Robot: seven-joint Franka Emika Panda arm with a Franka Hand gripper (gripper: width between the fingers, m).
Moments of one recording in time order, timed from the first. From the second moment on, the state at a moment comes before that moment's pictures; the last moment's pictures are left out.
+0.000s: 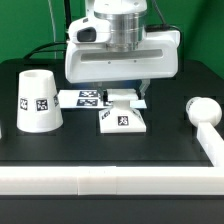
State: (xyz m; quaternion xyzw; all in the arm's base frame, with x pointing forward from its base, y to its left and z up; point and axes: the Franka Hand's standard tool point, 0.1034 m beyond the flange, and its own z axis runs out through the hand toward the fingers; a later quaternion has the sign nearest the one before) arm 0.457 0.008 0.046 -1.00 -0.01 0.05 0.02
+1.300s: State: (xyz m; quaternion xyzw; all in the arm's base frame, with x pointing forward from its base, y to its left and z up) arm 0.561 0.056 0.046 -1.00 -0.02 0.01 0.03
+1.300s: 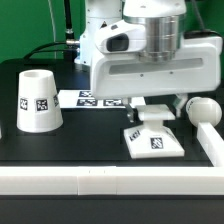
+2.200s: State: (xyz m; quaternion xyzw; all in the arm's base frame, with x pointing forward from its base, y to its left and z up) arm 0.561 0.056 0.046 -1.00 -0.02 0.01 0.03
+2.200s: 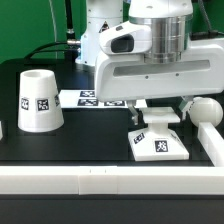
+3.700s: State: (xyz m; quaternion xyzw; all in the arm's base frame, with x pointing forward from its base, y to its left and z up) arm 0.632 0.089 0.048 -1.00 0.00 -0.03 0.04
